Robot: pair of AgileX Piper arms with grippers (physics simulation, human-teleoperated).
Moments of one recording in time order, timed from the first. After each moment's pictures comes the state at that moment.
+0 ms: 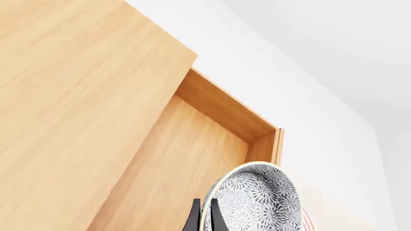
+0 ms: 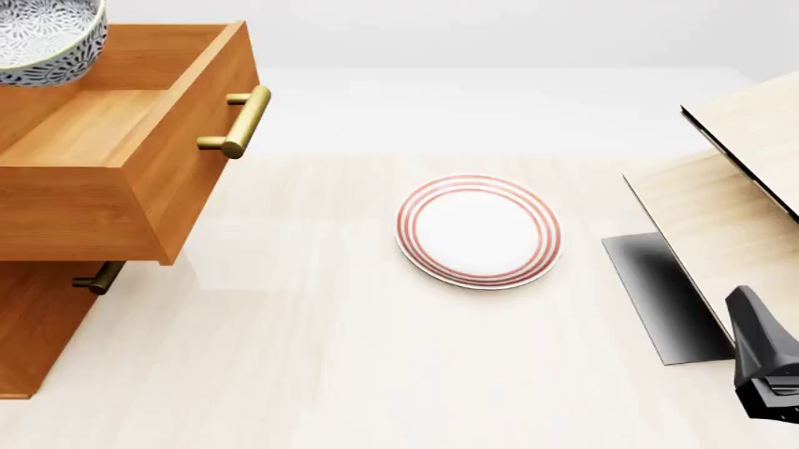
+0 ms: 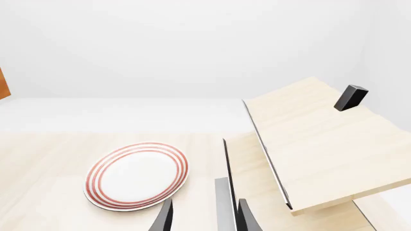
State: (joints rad) left arm 0.11 1.02 -1.19 0.69 -0.57; right arm -0.01 0.02 -0.01 -0.01 -0.01
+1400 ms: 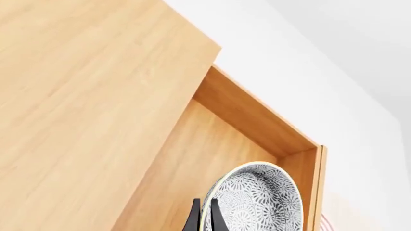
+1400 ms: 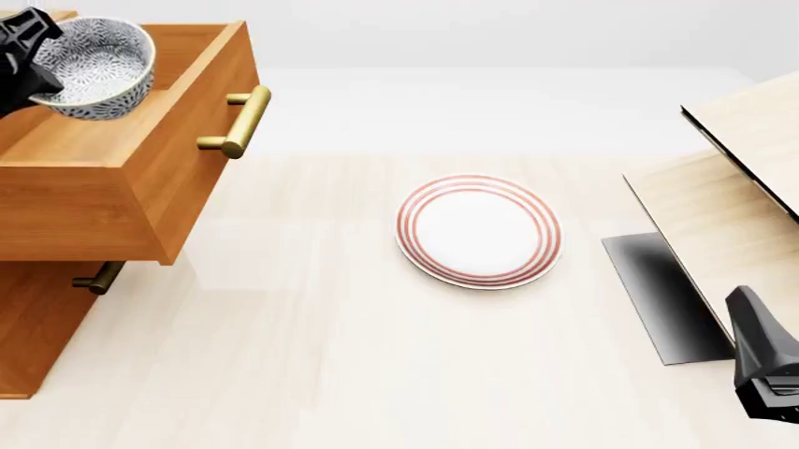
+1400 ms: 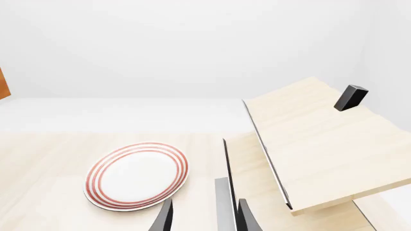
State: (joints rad) left arm 0.13 1.25 -1.15 0.53 -0.57; right arm -0.01 0.02 -0.01 -0.01 -0.01
